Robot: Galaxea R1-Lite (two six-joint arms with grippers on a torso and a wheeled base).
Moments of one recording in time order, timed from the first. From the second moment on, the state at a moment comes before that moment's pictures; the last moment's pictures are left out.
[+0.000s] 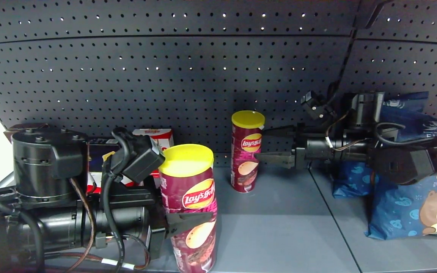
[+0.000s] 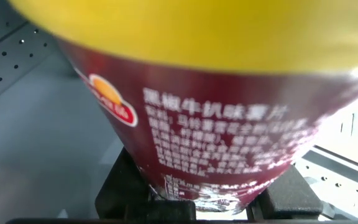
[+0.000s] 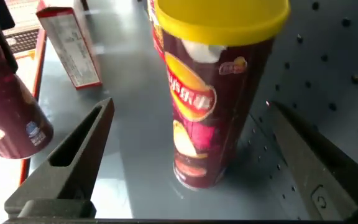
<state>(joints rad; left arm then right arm) -0.55 1.48 -0.65 -0.45 -0.53 0.11 0.39 1.89 -1.18 -0.52 0.82 -0.24</state>
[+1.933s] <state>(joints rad) -0.54 1.48 -0.63 -0.45 -0.53 0.11 0.45 2.17 -1.39 -0.61 0.80 -0.23</state>
